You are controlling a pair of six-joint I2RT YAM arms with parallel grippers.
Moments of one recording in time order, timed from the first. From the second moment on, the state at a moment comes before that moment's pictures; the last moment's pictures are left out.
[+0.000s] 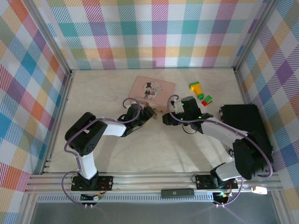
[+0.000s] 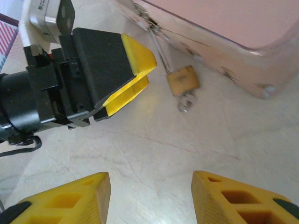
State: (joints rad) left arm -0.60 1.81 0.79 0.46 0.01 -1.18; right arm 0.53 1.45 0.82 -0.13 -0.39 0.34
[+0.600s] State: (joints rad) left arm -0.44 1.55 0.69 0.31 0.13 -1.10; right arm 0.56 1.89 1.30 -0.24 -0.12 0.14
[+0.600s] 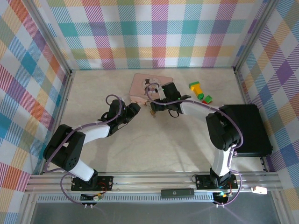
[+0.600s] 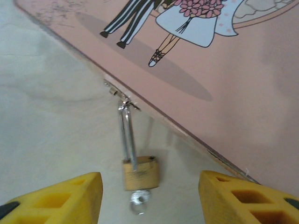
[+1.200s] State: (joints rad) left arm -0.35 1.62 0.62 0.43 0.21 -1.17; right arm 0.76 2.02 1.47 -0.48 0.14 0.07
